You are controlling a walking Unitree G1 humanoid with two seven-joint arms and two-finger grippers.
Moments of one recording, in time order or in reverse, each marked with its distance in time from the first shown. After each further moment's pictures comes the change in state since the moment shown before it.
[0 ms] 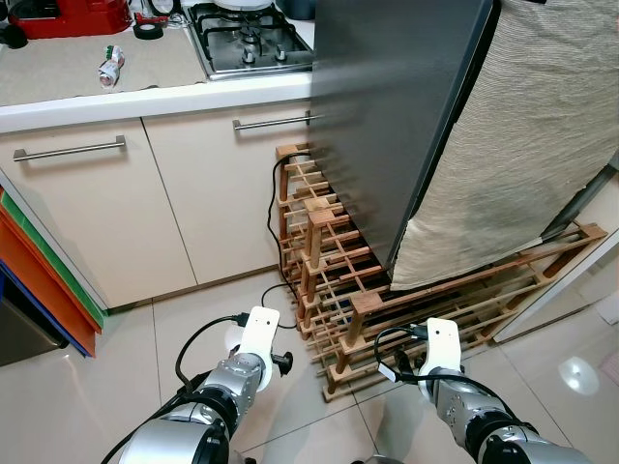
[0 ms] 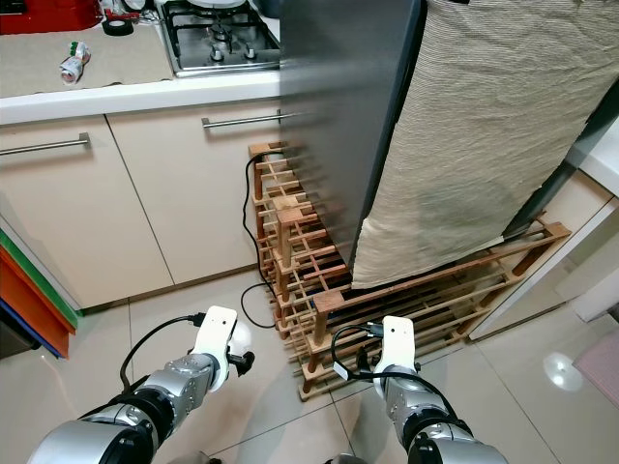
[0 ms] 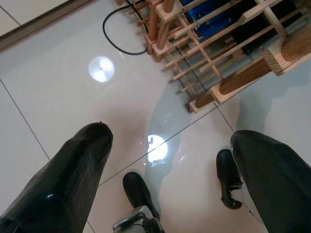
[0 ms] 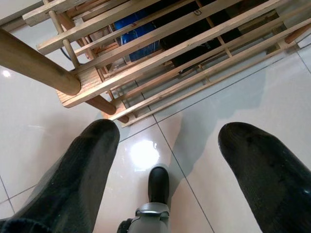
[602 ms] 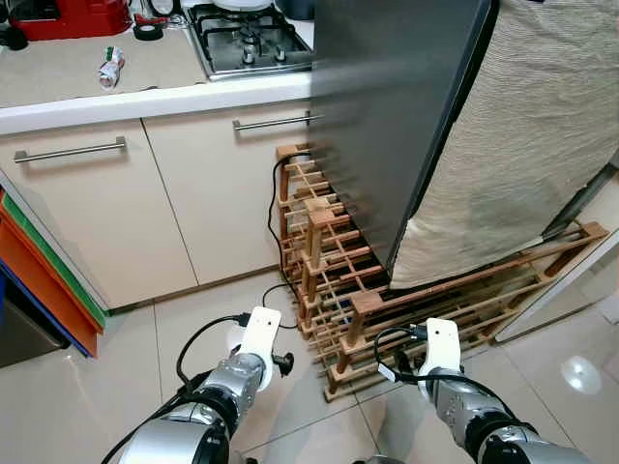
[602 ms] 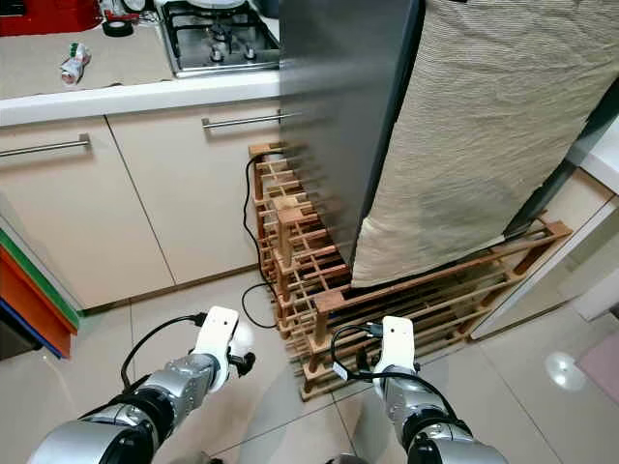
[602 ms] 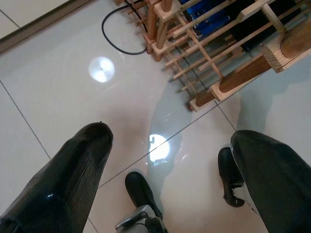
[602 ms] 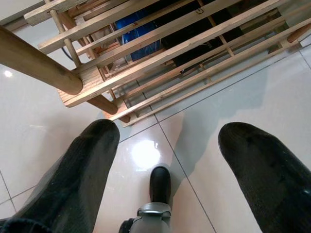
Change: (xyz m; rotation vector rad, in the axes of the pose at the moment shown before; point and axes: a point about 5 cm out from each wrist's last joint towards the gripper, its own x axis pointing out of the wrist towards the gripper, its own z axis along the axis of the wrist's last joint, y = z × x) left arm 0.000 -0.001 0.000 0.020 0.002 -0.010; right arm 0.000 0.001 0.000 0.000 0.001 0.001
